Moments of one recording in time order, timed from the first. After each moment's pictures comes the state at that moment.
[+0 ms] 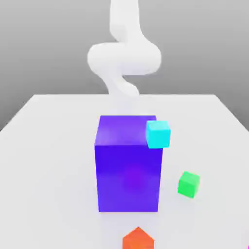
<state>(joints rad) 0.03 -0.71 0.01 -2.28 0.01 2.32 0.78</state>
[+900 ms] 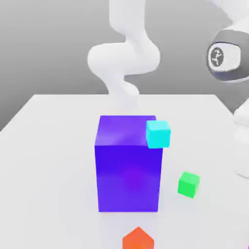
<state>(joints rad) 0.31 0.28 0.18 -2.11 -0.09 2.51 0.67</state>
